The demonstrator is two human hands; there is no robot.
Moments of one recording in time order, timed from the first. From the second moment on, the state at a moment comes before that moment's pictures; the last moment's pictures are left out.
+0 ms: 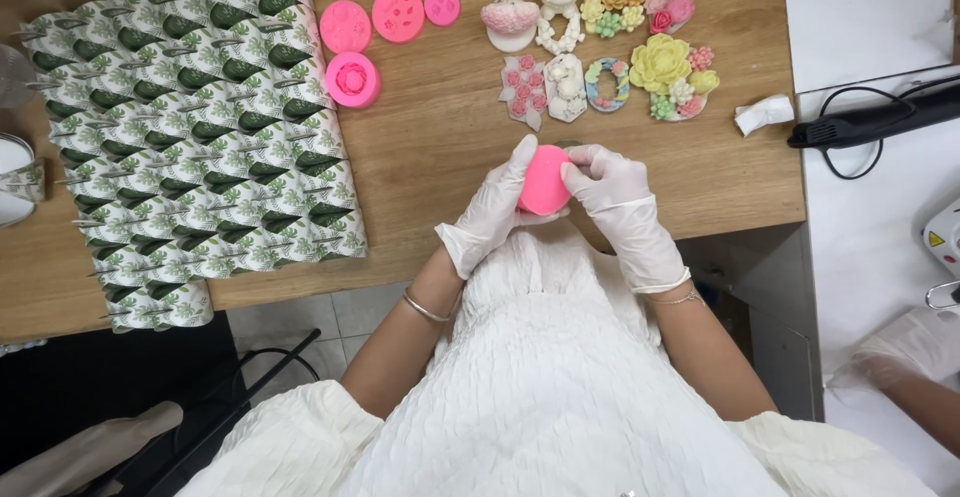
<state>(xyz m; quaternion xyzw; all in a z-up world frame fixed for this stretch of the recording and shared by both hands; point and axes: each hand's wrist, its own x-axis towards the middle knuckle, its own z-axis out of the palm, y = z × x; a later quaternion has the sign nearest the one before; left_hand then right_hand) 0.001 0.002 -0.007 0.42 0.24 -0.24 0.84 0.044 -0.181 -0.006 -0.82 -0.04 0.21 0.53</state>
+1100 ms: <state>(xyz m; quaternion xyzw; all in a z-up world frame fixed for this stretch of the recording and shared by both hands) 0.006 0.008 0.006 0.50 0.21 -0.33 0.77 0.056 -0.185 0.000 -0.72 -0.04 0.29 0.63</state>
